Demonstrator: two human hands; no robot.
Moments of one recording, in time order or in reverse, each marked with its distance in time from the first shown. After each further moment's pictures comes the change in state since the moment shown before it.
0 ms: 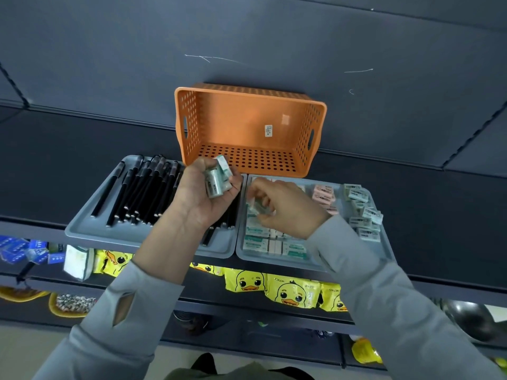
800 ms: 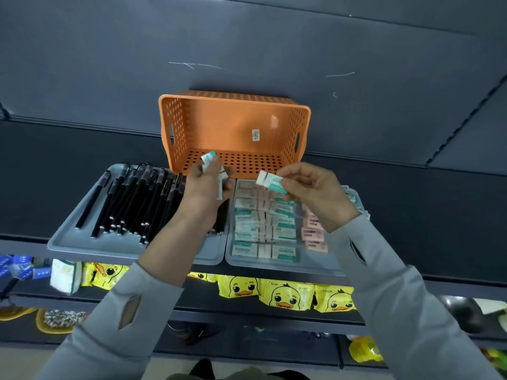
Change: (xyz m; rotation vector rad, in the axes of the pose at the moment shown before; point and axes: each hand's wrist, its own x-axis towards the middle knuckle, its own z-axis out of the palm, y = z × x) left_hand 0.009 -0.021 0.013 0.638 0.165 0.353; right_hand -0.025 0.034 -0.029 0.931 0.345 0.331
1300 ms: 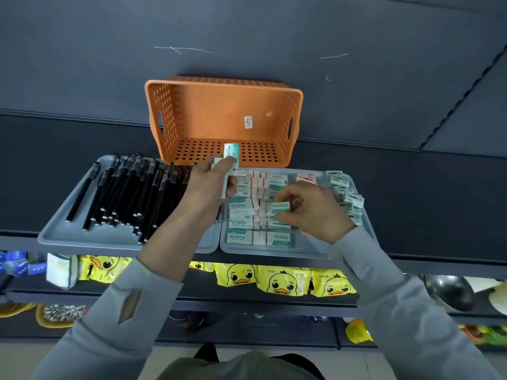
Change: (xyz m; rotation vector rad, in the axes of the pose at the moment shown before) left_hand -0.010 -0.014 0.003 0.097 -0.142 -0.008; right_hand -0.026 0.036 -0.007 -0.726 -0.069 -0.136
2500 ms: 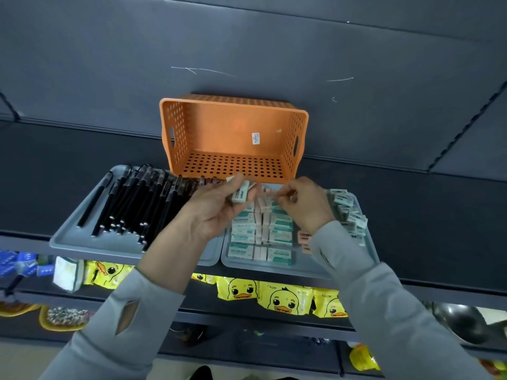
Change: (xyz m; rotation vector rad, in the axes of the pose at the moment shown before) left_hand -0.010 0.012 0.000 -0.422 -0.159 -0.327; right_hand 0.043 -0.009 0.005 -0.068 0.170 0.135
